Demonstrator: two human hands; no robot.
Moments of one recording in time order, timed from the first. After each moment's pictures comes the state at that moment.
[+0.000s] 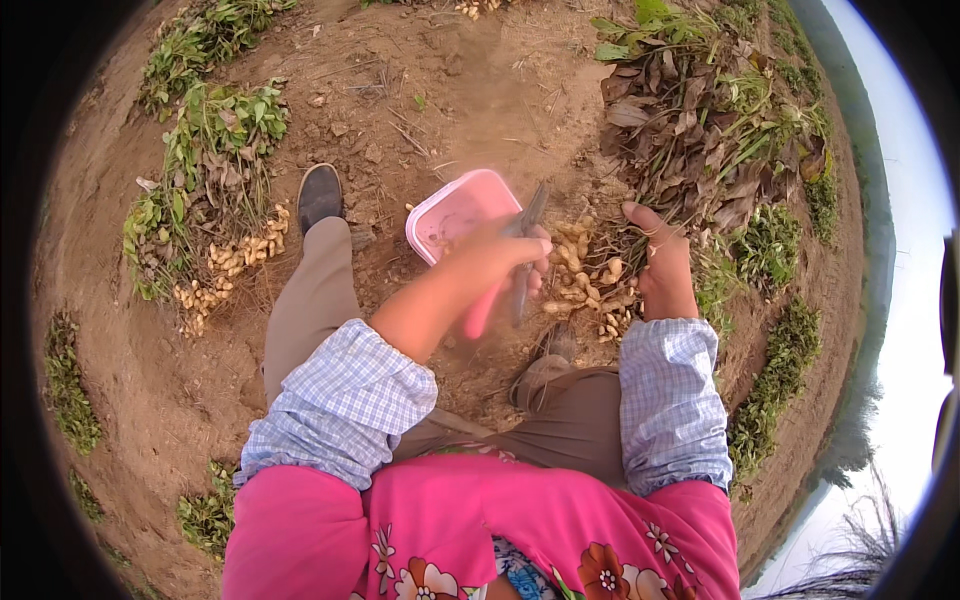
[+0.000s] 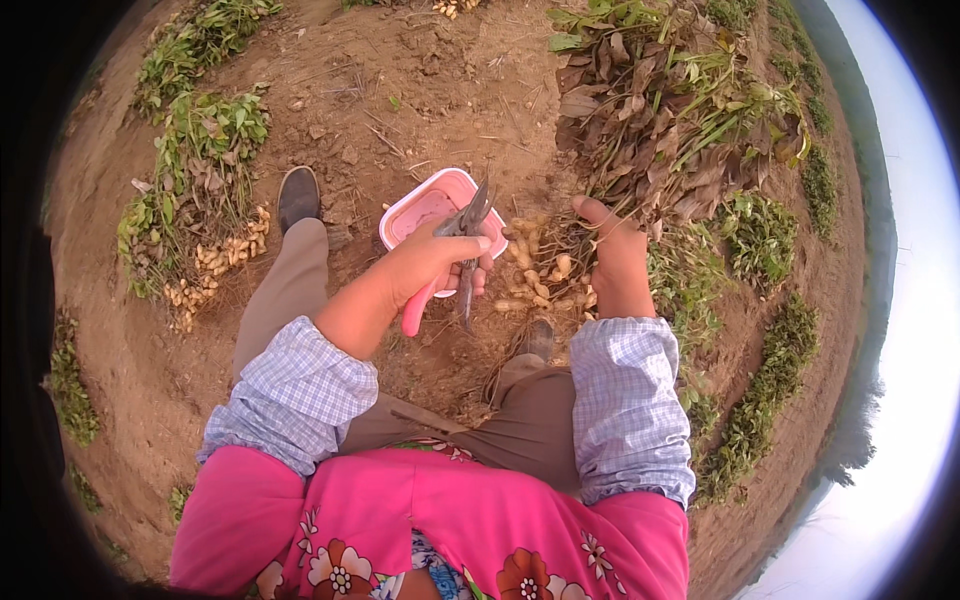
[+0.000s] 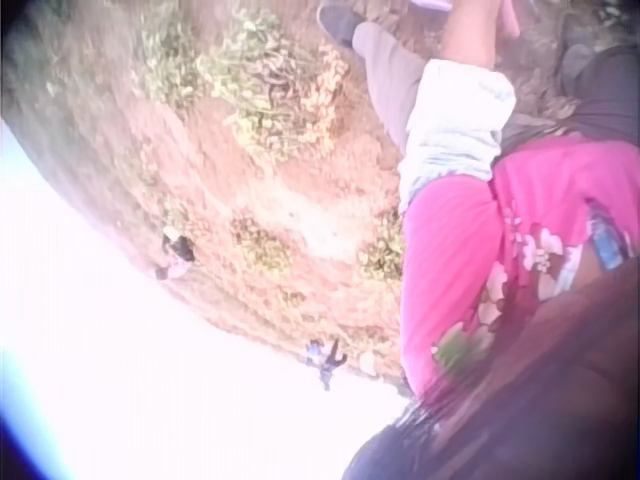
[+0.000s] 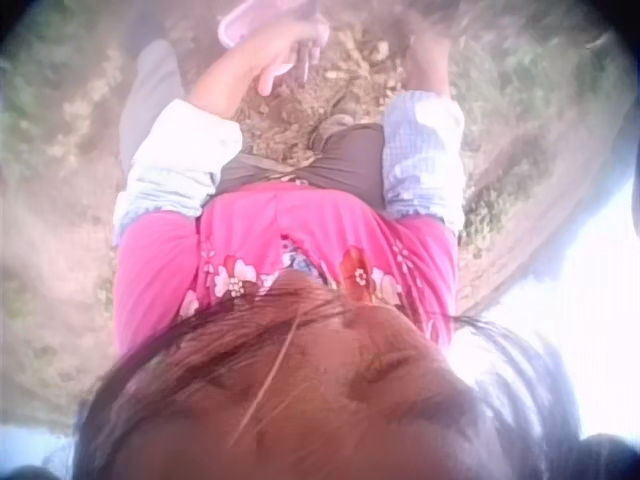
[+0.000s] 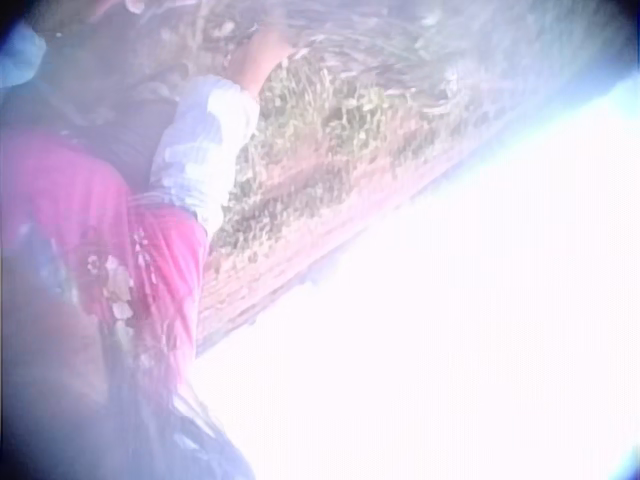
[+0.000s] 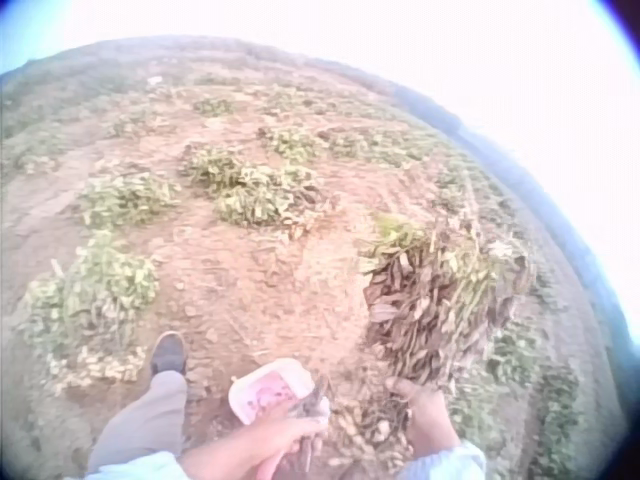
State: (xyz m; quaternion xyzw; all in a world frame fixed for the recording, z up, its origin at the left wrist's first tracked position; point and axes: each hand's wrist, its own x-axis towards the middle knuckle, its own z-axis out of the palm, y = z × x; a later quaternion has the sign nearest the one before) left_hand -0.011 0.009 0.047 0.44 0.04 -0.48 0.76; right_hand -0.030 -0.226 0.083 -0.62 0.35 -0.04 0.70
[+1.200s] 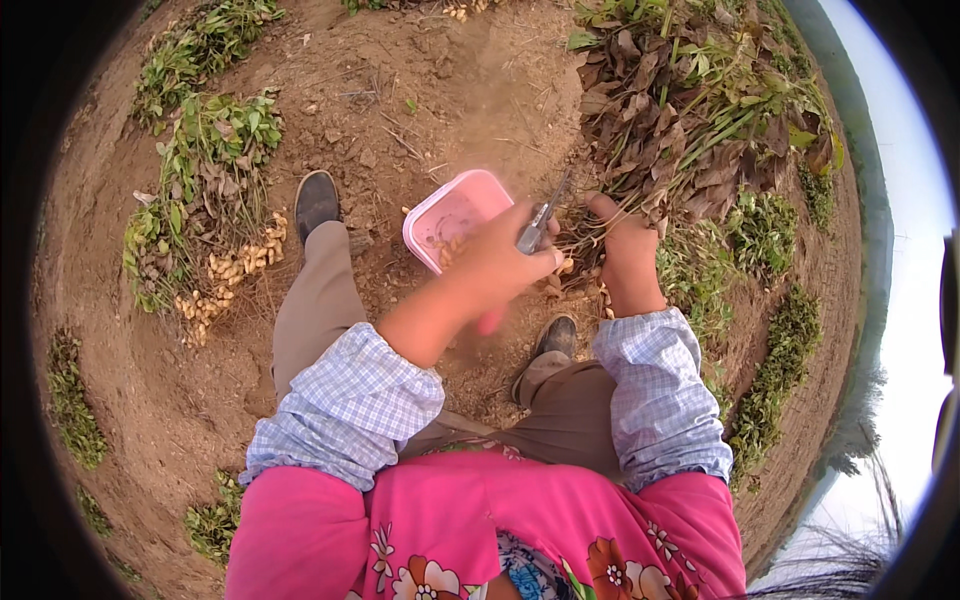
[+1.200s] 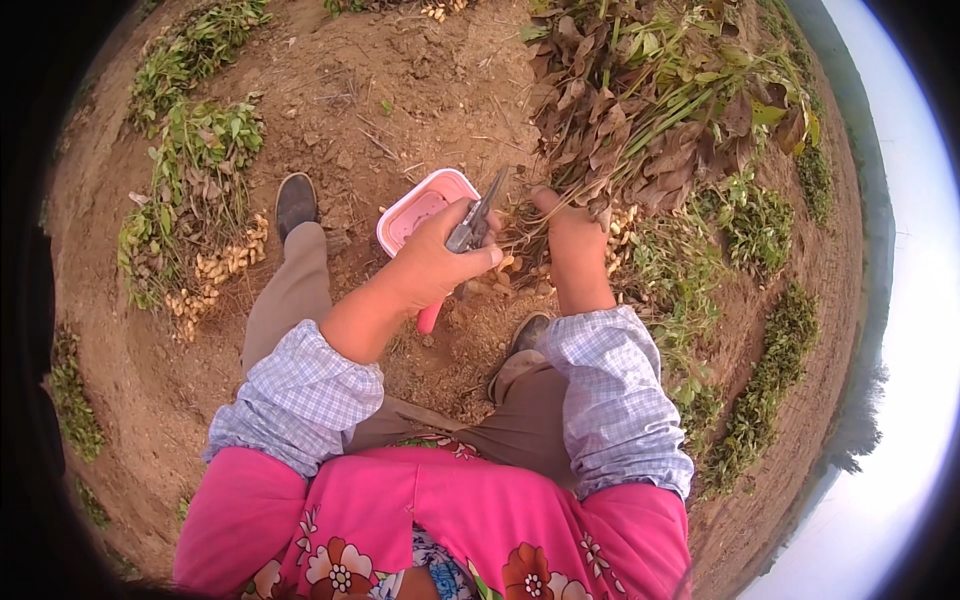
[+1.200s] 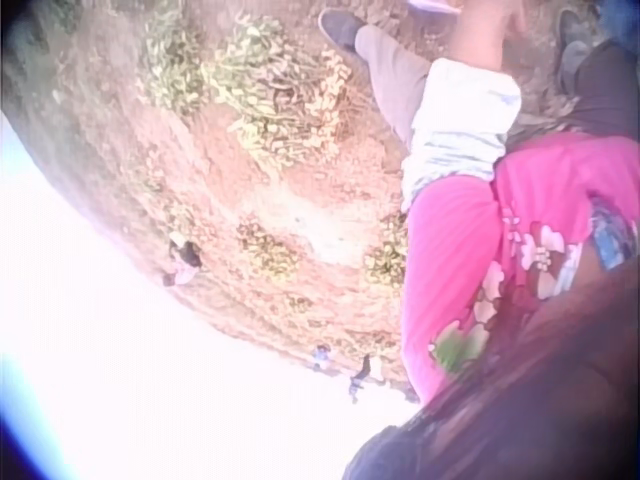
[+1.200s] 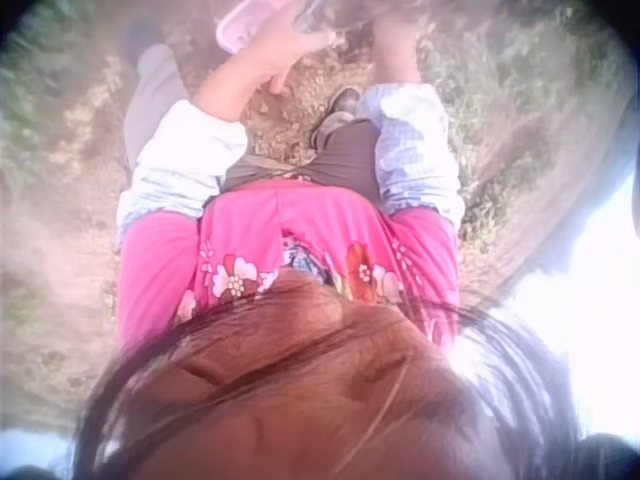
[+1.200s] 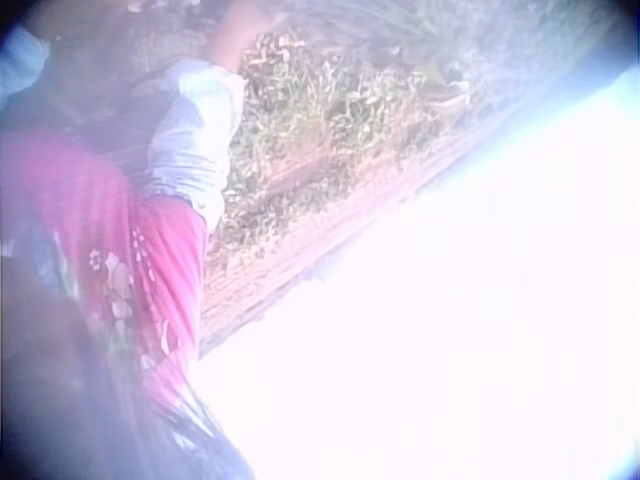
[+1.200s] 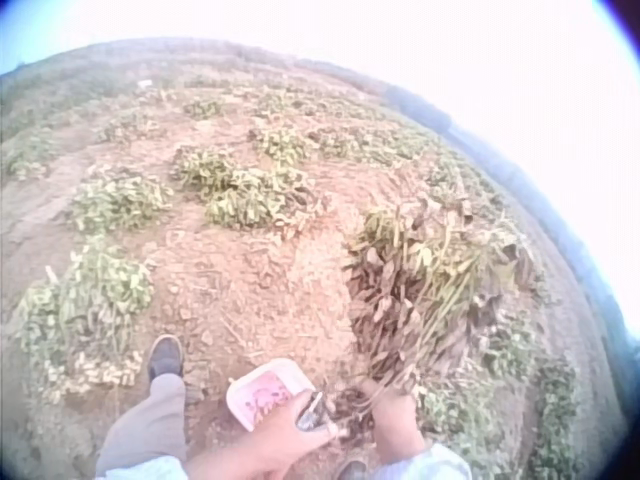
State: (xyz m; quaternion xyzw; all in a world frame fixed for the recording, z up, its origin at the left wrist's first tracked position) left_hand -0.020 0.000 0.063 0.63 -0.09 -0.32 0.70; right_hand -0.028 -0.177 0.074 -0.68 0.28 -0.11 0.67
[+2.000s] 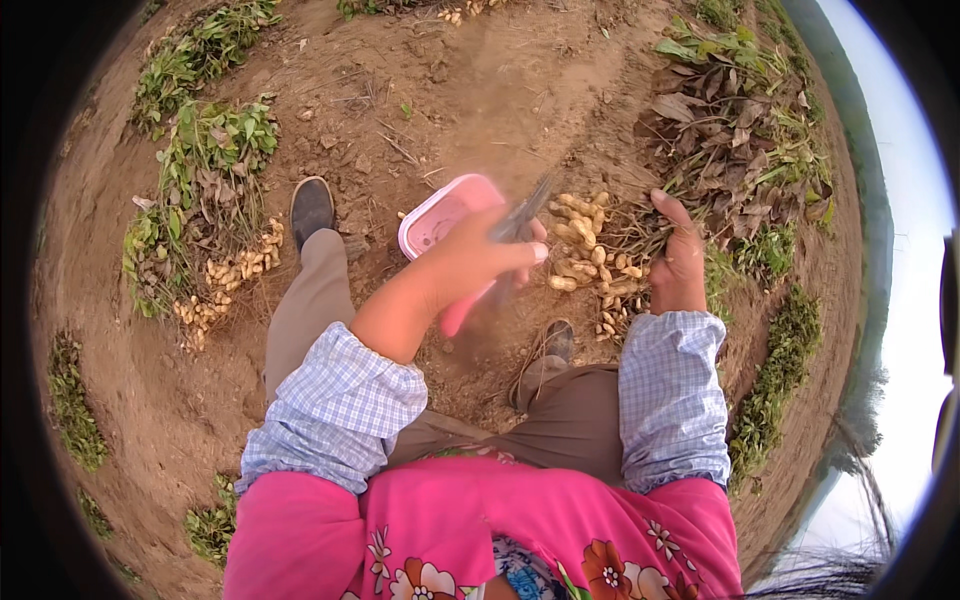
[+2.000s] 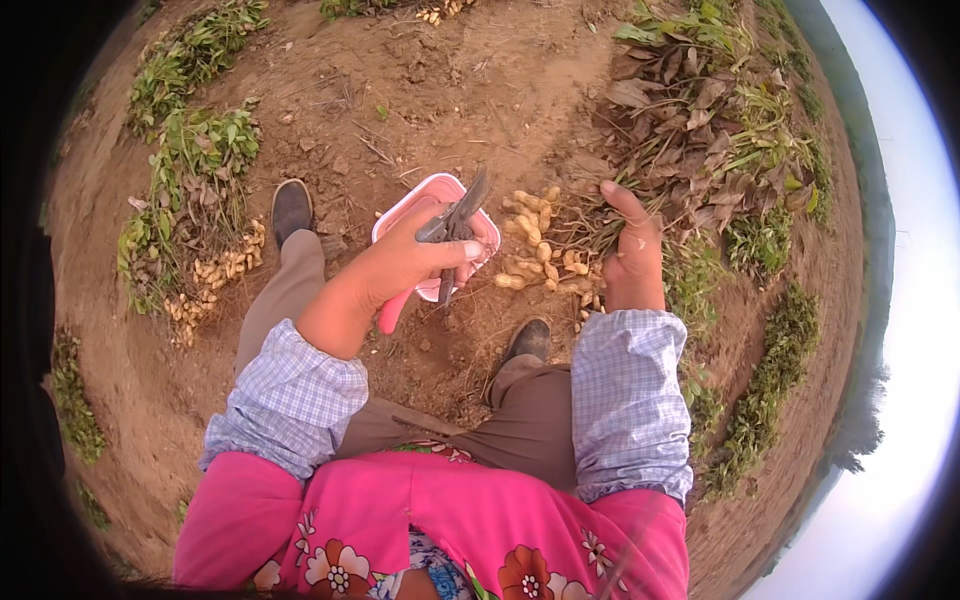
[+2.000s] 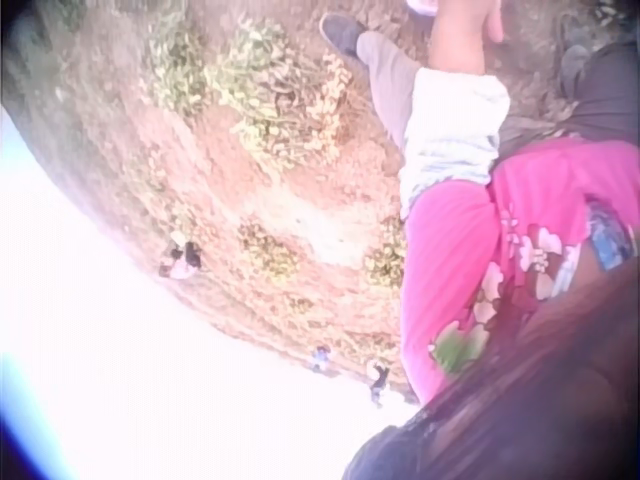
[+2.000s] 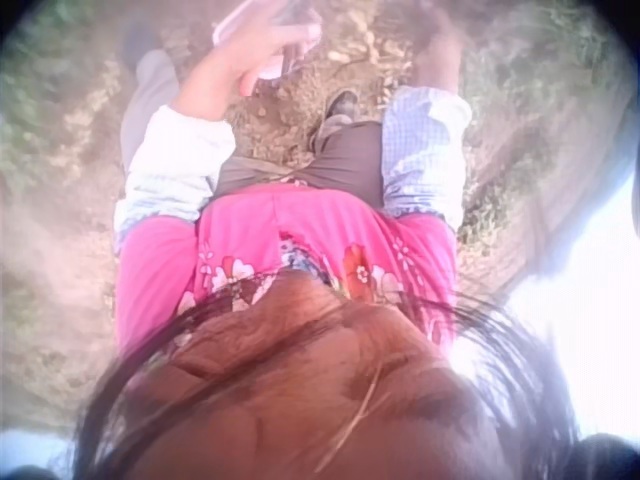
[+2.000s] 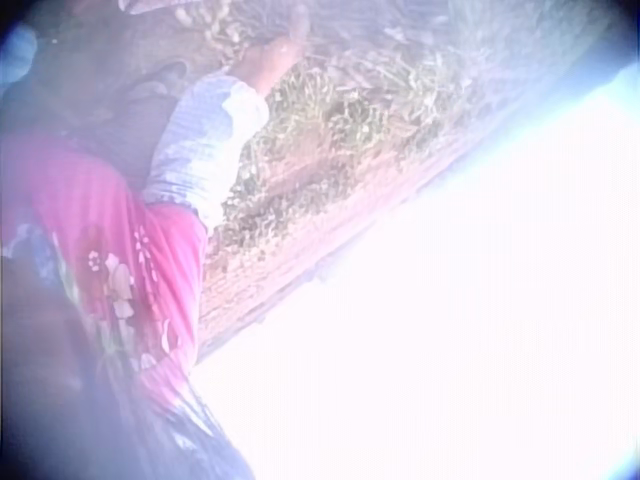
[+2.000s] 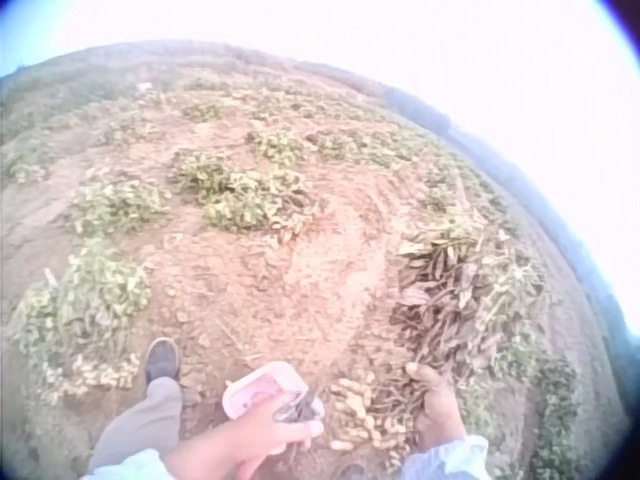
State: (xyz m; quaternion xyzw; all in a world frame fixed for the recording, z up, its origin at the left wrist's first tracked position) left_hand 0.000 0.016 0.067 0.52 -0.10 -0.43 0.73; right_hand -0.029 -0.248 0.098 -0.57 0.33 -0.12 0.74
